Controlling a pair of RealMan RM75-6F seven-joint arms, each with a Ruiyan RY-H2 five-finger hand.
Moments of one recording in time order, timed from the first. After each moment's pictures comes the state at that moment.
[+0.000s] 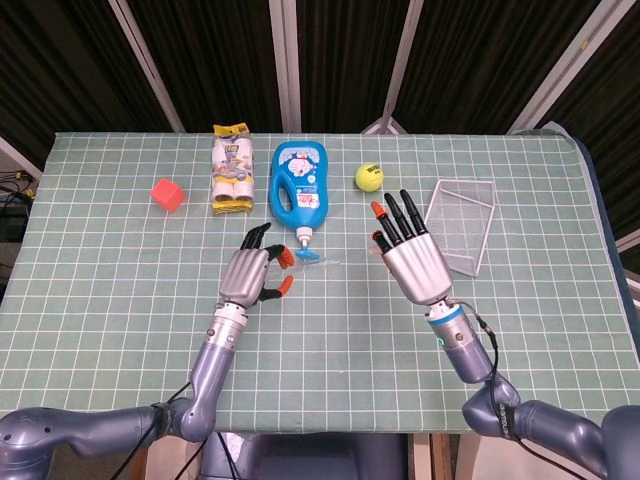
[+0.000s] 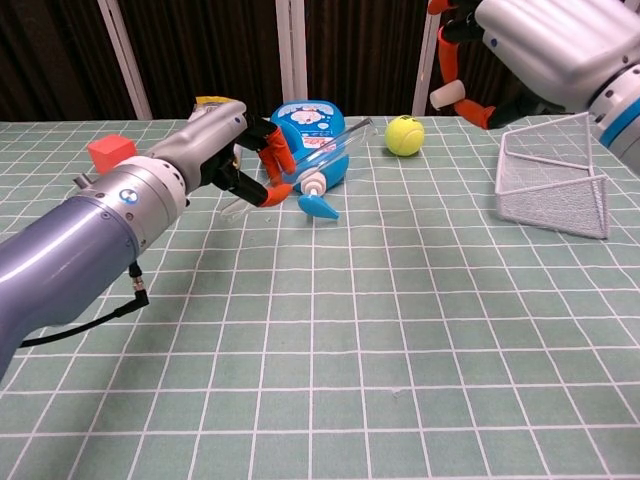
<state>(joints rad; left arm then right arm) -0.76 -1.90 -0.36 -1.43 1.03 1.19 0.35 0.67 -1.64 0.24 -1.25 -1.60 1.40 -0.50</state>
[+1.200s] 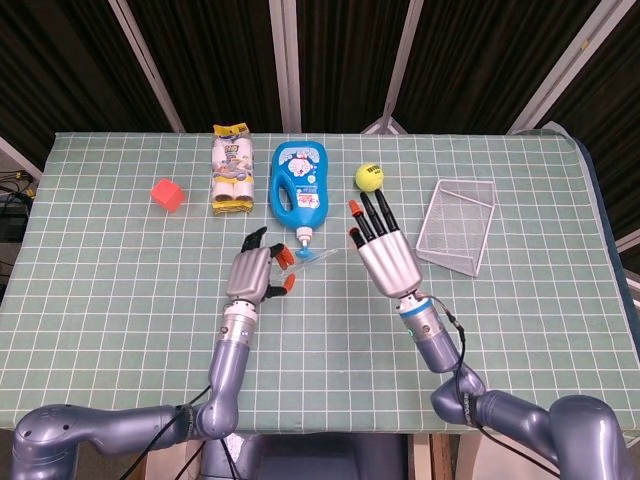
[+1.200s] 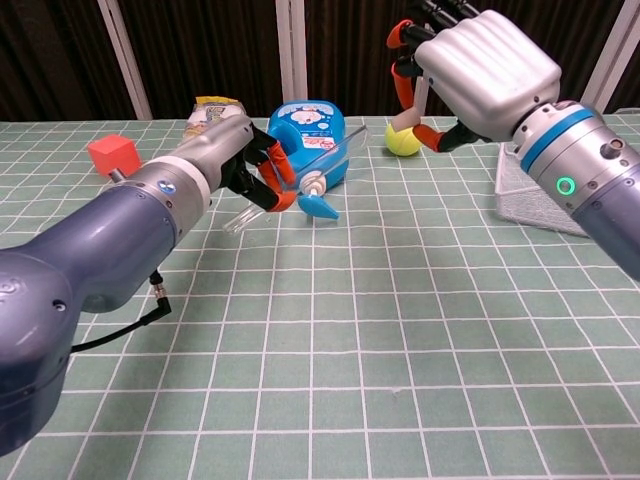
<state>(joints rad) -0.82 -1.97 -0.47 -1.46 0.78 1.24 0.55 0.75 -1.81 0.26 -1.05 -1.55 1.37 -0.53</state>
